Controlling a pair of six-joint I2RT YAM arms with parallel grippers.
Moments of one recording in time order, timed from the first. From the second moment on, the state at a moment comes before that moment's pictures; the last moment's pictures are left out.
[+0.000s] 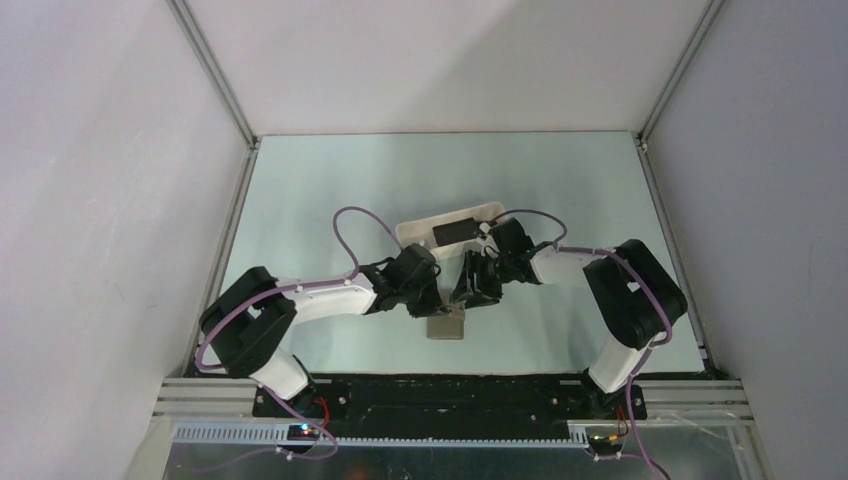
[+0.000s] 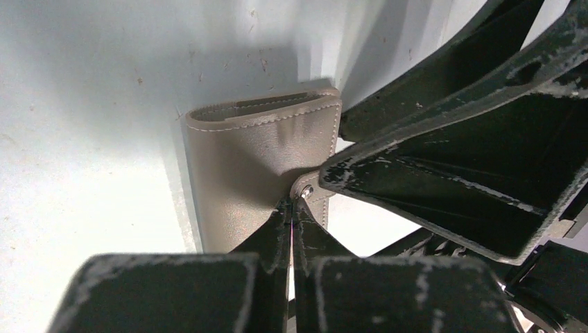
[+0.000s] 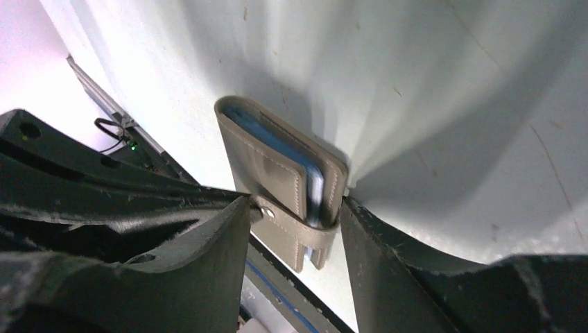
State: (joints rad) left arm -0.86 1.55 0.76 -0.15 0.10 -1.03; right arm 0.54 1.71 0.80 -0.11 -0.62 0.70
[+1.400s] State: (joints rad) left arm -0.87 1.45 0.72 -0.21 0.06 -1.04; right arm 0.60 1.60 0.82 -0.33 -0.40 0.60
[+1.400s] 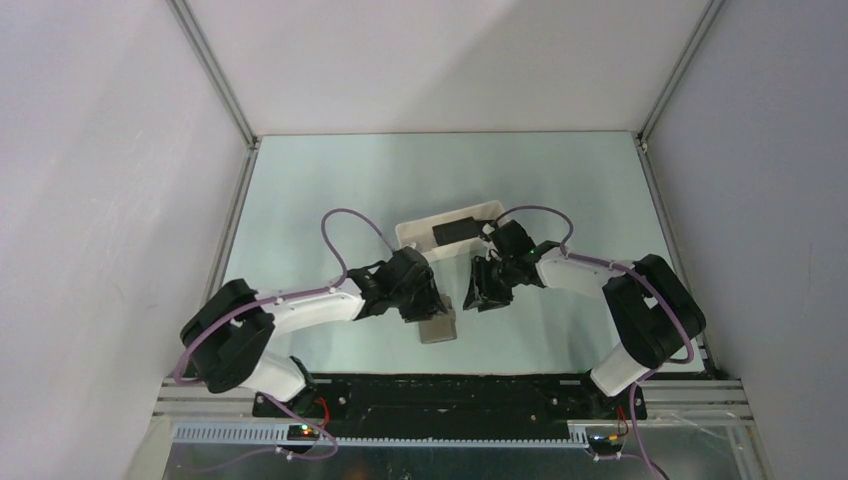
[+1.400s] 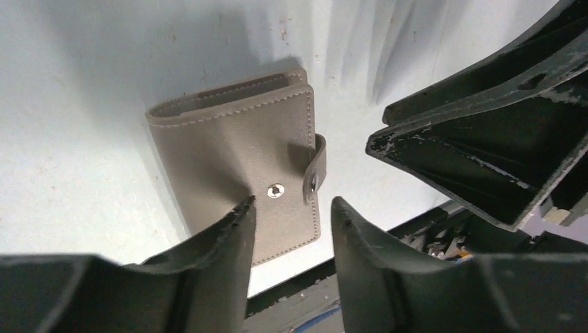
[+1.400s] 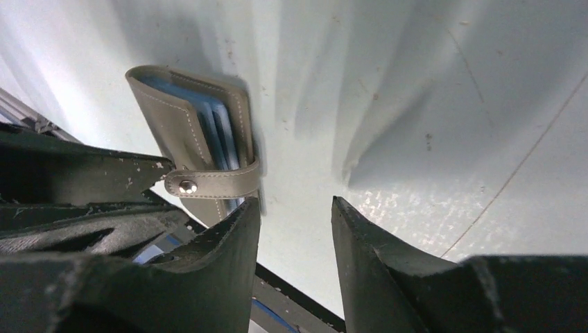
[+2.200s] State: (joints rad) left arm -0.72 1.31 0.45 0.04 0.20 -1.11; right arm 0.58 1.62 0.77 -0.18 -0.60 0.66
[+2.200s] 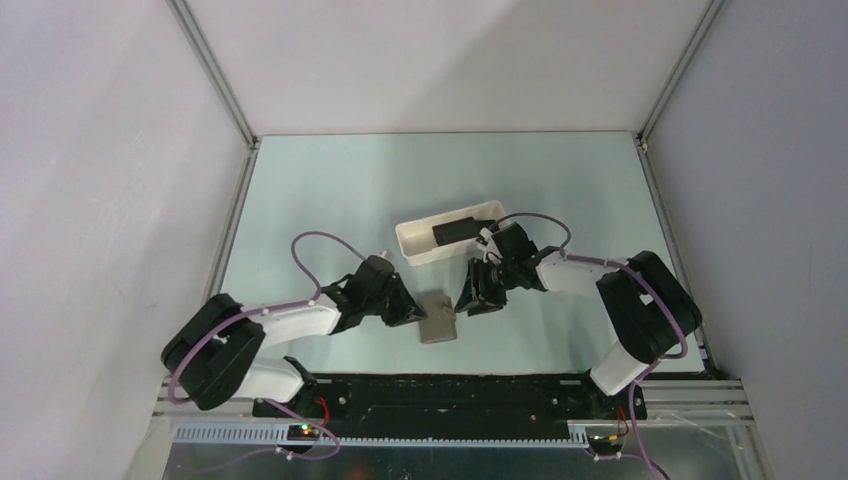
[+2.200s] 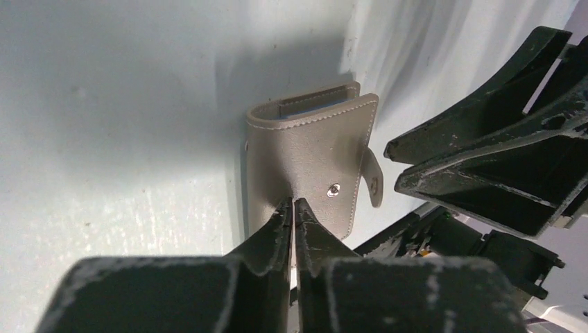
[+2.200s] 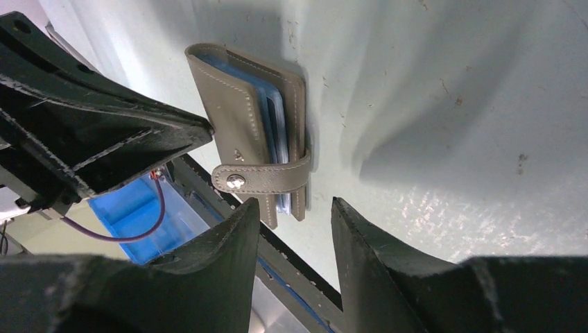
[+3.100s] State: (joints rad) left arm -0.77 1.50 0.65 -0.08 0.18 -1.06; right arm 0.56 1.73 0.77 -0.08 -0.70 0.68
